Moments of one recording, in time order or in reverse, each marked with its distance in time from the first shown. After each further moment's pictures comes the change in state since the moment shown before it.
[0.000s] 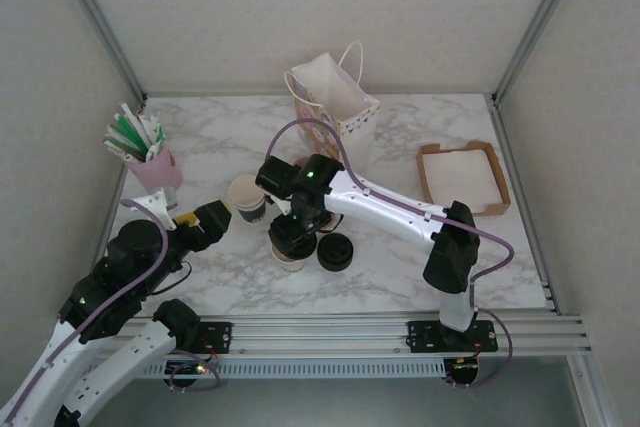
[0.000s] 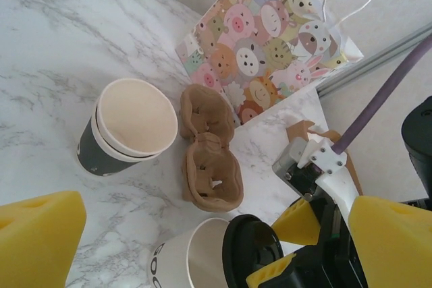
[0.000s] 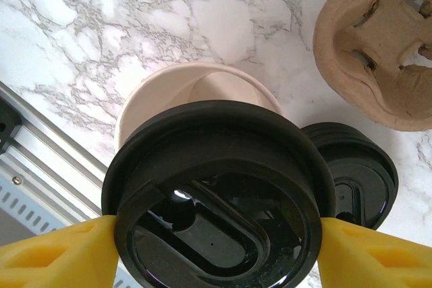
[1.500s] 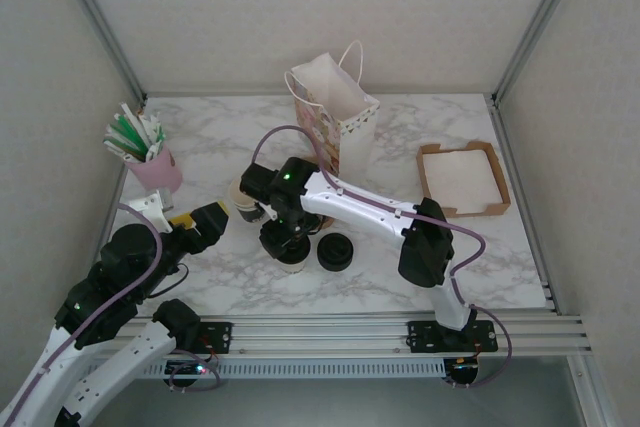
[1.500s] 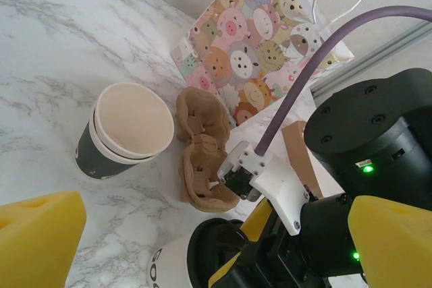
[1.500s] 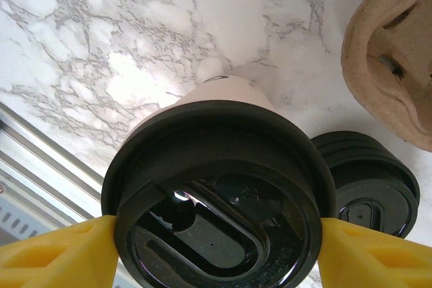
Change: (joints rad) left arm 0.000 -0.029 0.004 -0.005 0.000 0.013; right arm 0.023 0.151 0.124 -0.068 0.006 0.000
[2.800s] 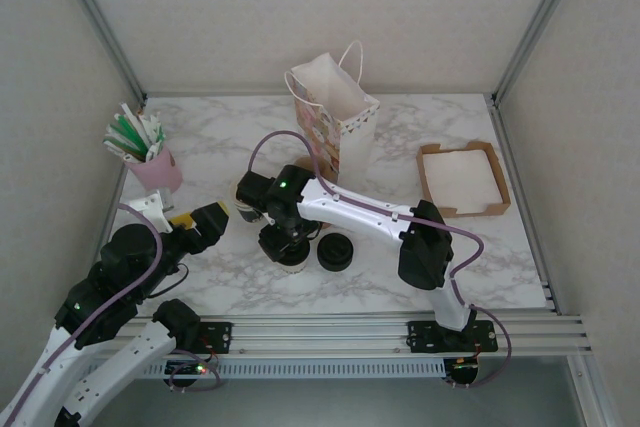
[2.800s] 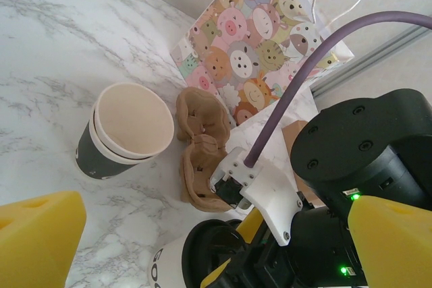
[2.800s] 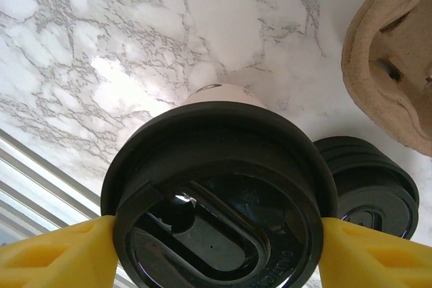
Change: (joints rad) left arm 0.000 0.000 0.000 0.000 0.003 0.004; right arm 0.030 -0.002 -0.043 0.040 0.062 0.027
